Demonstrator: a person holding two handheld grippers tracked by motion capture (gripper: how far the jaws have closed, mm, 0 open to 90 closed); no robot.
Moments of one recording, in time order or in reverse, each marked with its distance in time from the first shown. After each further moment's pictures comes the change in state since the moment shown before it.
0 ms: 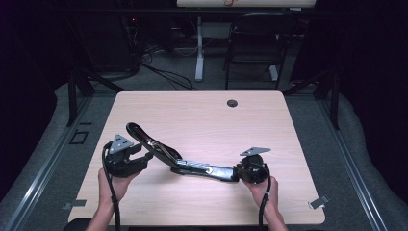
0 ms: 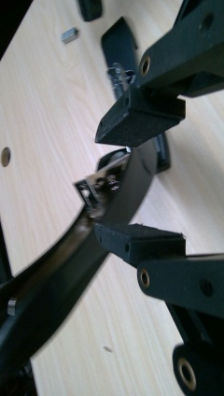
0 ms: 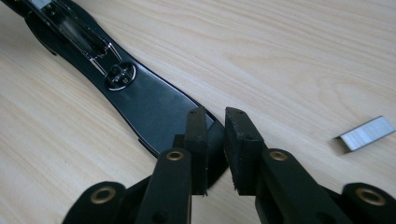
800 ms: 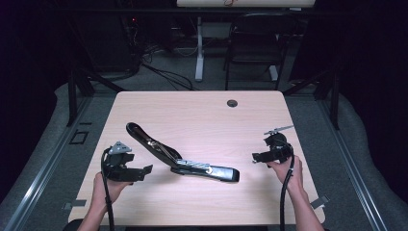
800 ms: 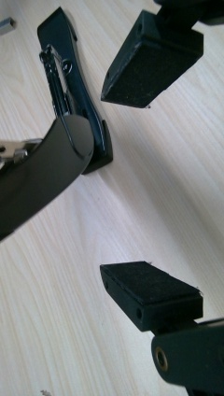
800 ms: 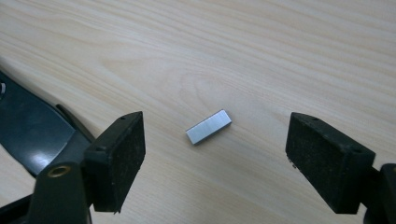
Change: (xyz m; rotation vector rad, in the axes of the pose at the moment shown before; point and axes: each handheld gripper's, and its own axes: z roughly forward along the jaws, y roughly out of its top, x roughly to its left) left arm 0.027 -0.025 0.021 0.178 -0.077 -0.033; right arm -0.090 0.028 -0.015 0.120 -0.100 0.083
